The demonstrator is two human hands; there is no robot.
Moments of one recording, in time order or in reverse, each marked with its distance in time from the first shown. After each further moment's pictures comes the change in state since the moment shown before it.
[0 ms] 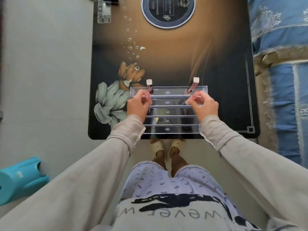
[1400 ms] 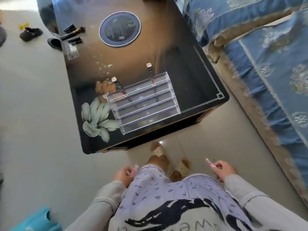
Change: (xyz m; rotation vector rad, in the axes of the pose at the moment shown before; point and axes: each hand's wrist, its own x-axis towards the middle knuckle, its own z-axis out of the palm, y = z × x) left_hand -0.189 -0.136 -0.010 0.538 -0.551 -0.382; right_hand -0.244 0.204 -0.042 -0.050 -0.200 0.769
